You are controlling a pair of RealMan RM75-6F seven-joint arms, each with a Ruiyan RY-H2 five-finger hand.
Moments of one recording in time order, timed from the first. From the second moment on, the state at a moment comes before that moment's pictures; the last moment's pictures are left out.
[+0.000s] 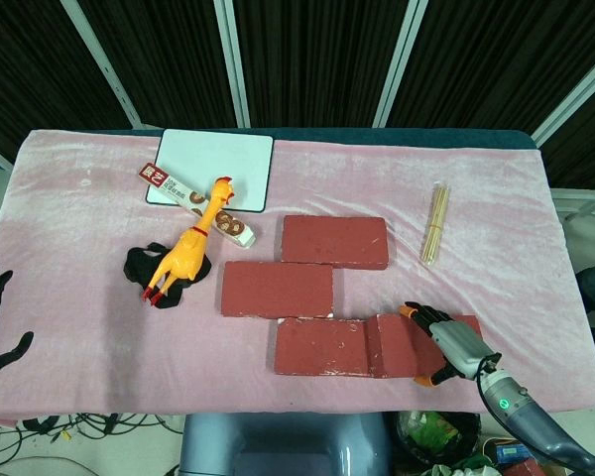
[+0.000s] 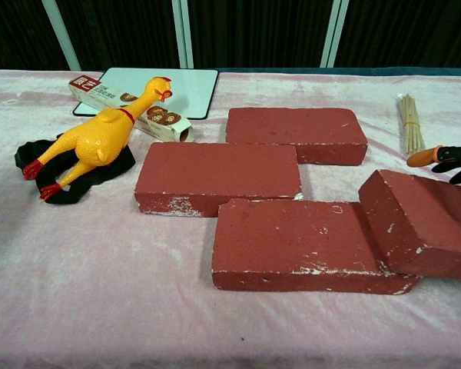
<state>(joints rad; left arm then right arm) -0.06 -1.12 -0.09 -1.73 1.38 1.53 0.24 0.46 -1.05 -0.01 -1.84 -1.42 0.88 0.19</state>
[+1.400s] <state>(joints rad) -0.06 -1.12 -0.09 -1.73 1.38 1.53 0.24 0.49 -1.05 -0.01 -1.84 -1.40 0.85 0.15</state>
